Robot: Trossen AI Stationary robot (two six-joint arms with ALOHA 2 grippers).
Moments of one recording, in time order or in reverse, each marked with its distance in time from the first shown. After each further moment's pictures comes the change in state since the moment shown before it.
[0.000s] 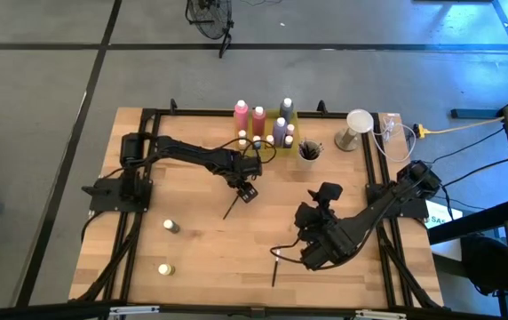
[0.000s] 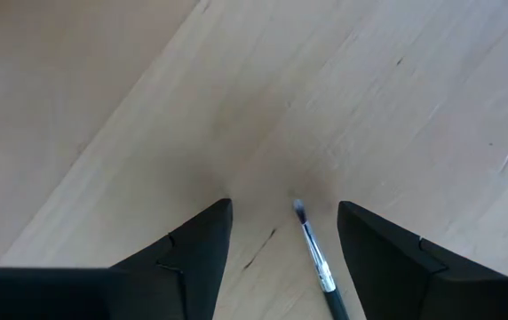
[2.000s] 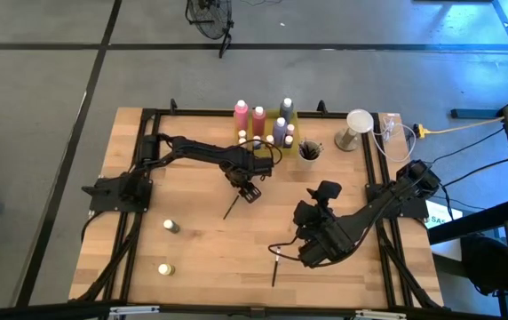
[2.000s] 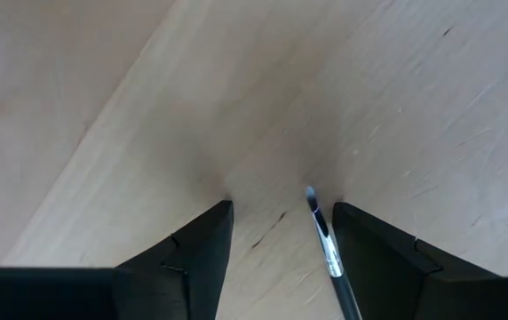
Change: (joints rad) left arm 0.010 0.164 0.264 -0.271 -0.007 0.006; right arm -0.019 0.000 0.000 0.014 0.002 0.000
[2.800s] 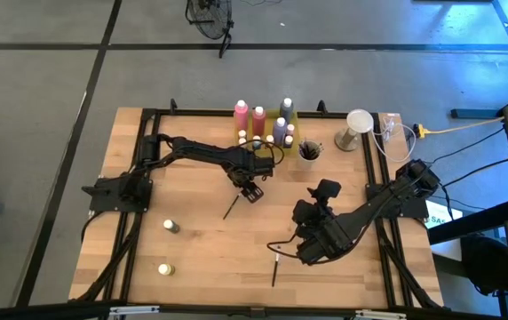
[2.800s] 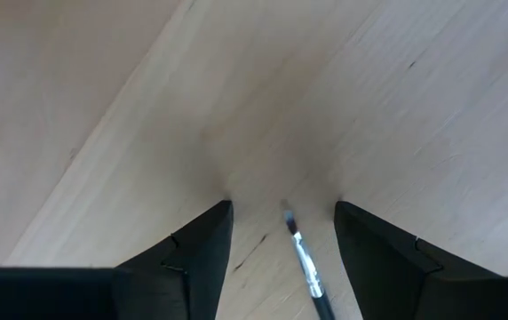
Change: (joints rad) left arm -0.010 0.003 0.005 0.040 0.001 -0.002; right arm -0.017 0.000 0.000 0.000 -0.028 -0.004
